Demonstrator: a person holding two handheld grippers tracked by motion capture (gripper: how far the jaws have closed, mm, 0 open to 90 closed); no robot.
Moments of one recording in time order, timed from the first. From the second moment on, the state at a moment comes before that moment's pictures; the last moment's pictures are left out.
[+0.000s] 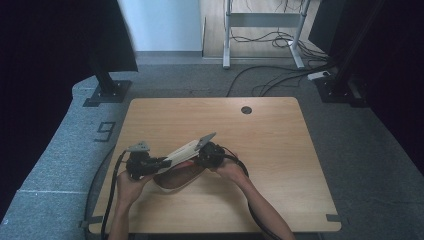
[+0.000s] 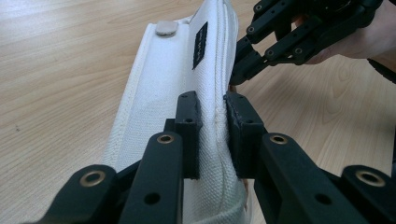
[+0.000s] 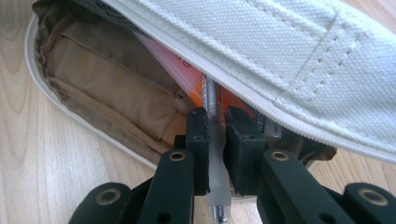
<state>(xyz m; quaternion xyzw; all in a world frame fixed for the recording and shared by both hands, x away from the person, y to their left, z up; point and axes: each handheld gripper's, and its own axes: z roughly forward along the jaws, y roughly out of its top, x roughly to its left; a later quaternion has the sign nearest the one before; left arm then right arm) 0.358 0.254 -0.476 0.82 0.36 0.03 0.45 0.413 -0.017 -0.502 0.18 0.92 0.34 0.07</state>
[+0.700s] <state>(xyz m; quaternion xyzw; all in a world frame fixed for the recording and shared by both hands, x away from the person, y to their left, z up) 0.358 0.255 -0.476 0.82 0.36 0.03 0.45 0.428 -0.029 -0.510 0.23 0.91 0.34 0.10</state>
